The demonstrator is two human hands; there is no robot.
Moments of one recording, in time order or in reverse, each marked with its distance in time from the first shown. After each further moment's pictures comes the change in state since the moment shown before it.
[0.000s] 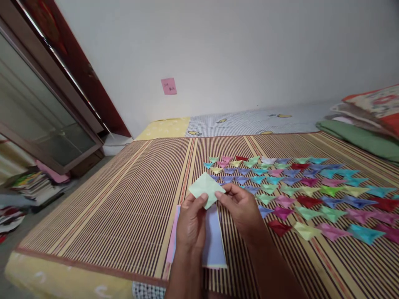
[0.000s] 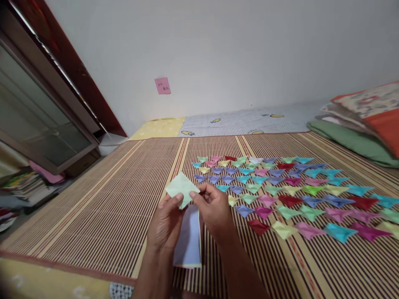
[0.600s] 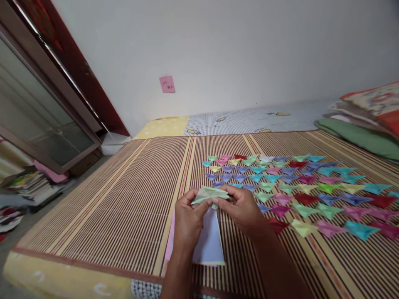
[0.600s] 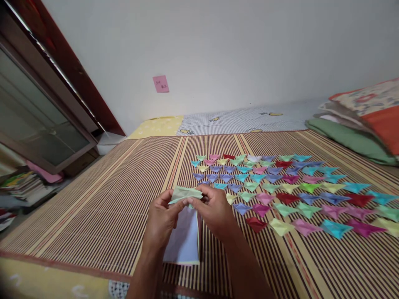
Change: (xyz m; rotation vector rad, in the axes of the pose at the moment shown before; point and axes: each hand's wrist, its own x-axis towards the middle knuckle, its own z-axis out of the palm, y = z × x) left_hand -0.001 0.009 -0.011 0.605 -0.013 0.146; right_hand 0.000 -0.009 -0.017 -0.290 -0.167 -0.052
